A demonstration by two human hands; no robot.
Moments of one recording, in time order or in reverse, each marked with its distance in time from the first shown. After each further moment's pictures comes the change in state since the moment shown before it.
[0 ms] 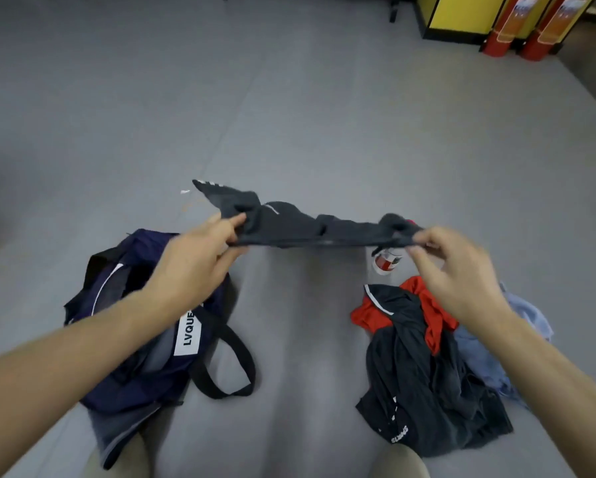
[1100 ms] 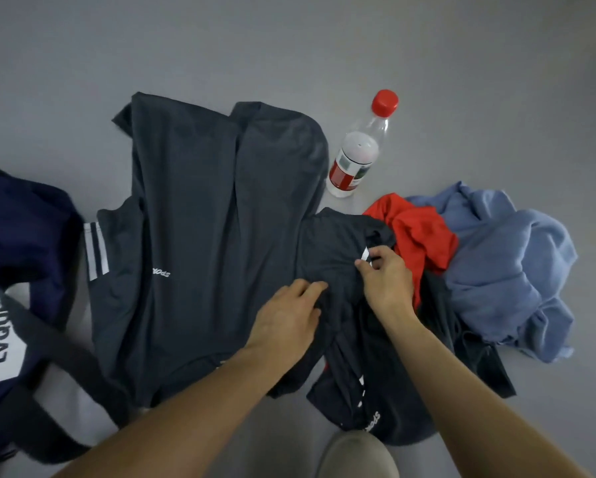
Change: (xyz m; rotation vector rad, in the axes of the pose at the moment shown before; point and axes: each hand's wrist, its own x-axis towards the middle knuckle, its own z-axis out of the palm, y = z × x) left_hand -0.071 0.092 0.384 -0.236 -0.606 -0.109; right_hand -0.078 0.235 0.214 0.074 -0.084 0.928
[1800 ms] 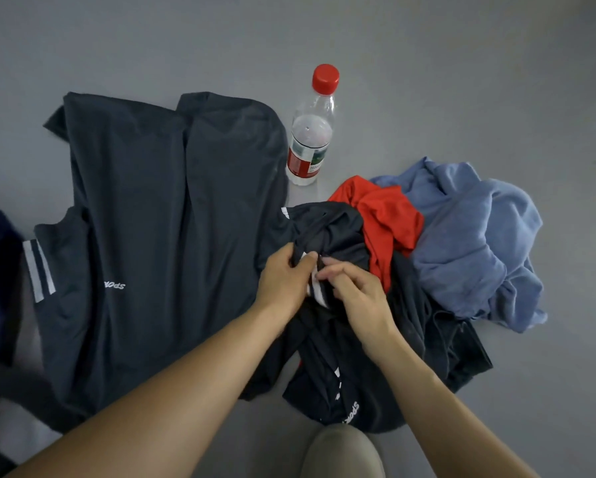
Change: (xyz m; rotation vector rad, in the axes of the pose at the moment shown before) left_hand 0.060 0.052 0.000 -0.857 0.064 -0.460; right_hand -0.044 0.023 -0.016 0.578 -0.265 -0.151
